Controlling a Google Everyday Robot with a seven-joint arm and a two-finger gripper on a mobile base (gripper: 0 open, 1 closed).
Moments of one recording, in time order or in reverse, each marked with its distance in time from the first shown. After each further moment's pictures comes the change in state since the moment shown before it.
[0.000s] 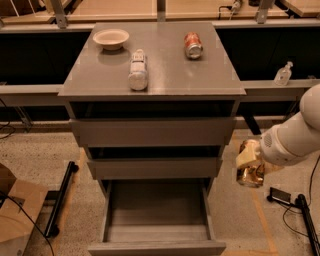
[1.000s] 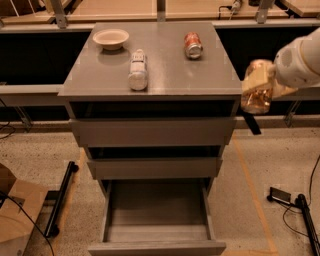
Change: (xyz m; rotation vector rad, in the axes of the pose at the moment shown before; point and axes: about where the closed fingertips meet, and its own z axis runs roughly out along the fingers) arm -0.128 0.062 -0.148 -0.058 -0.303 -0.150
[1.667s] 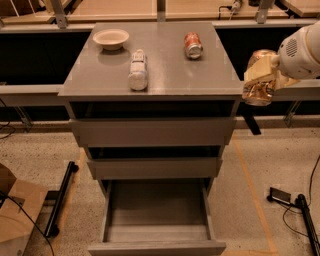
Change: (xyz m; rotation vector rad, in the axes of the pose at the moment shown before) arm -0.016 0.006 -0.013 -0.006 -0.040 -0.009
